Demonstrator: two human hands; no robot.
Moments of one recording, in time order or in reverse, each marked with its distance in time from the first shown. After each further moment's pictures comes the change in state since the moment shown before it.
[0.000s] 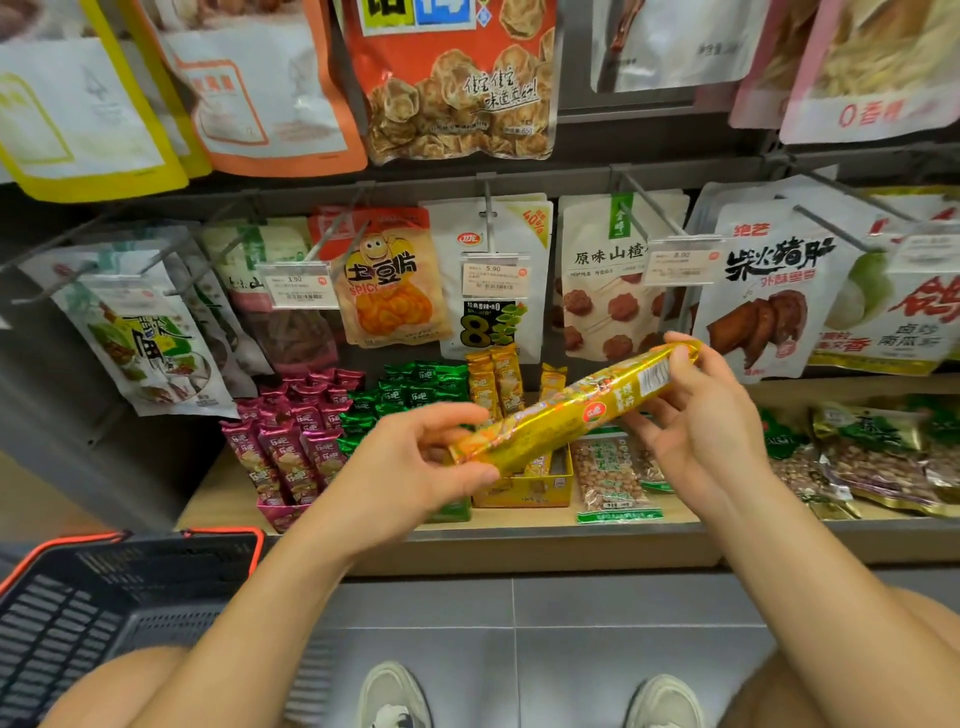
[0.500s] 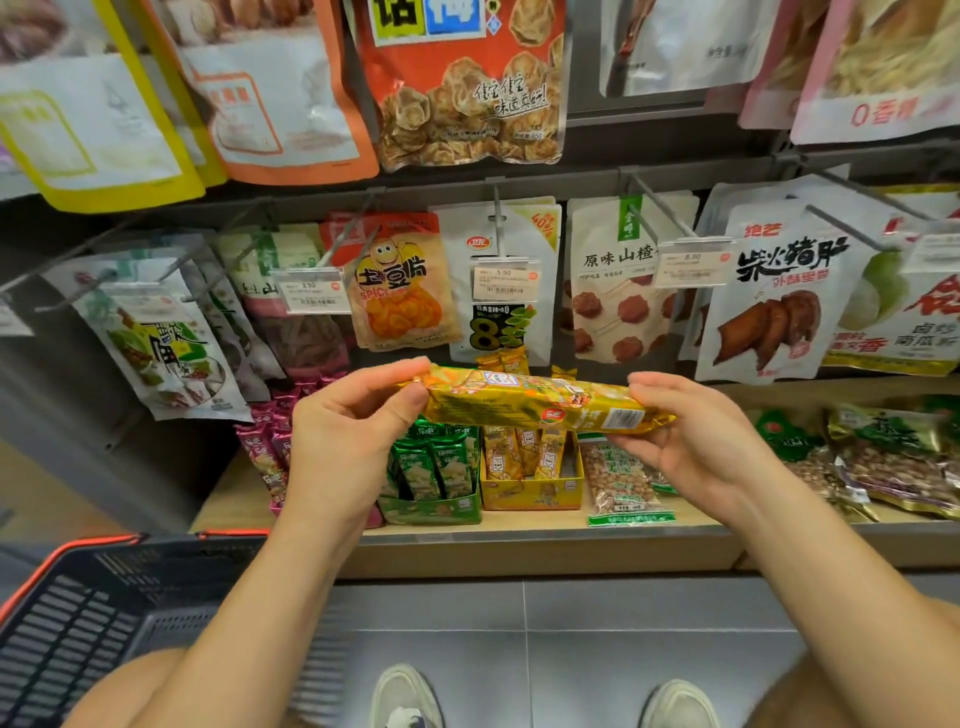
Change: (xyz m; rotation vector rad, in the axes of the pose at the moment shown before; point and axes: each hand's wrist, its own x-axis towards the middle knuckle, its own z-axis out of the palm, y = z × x) left_hand -0.001 0.002 -0.016 -0.369 0.480 0.278; right_hand 0.000 0.001 -0.004 -0.138 -0.124 0.235
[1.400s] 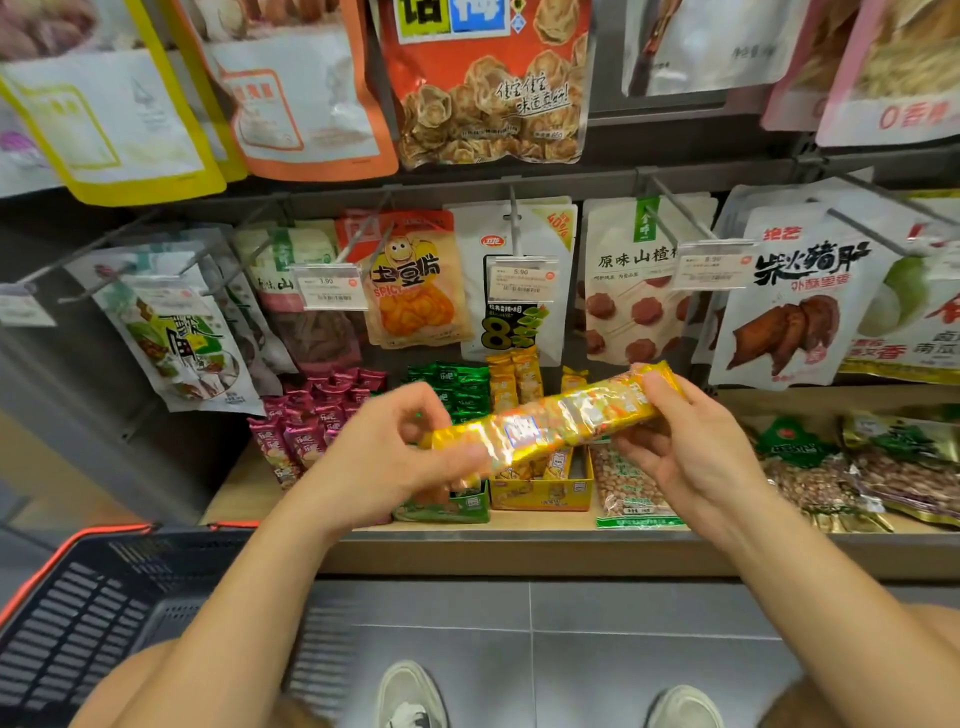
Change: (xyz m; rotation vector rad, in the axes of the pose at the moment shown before) left_hand 0.004 0.005 -0.014 0.342 -0.447 -0.295; right_hand -0.003 0.018 0.014 0.012 0.012 -0.124
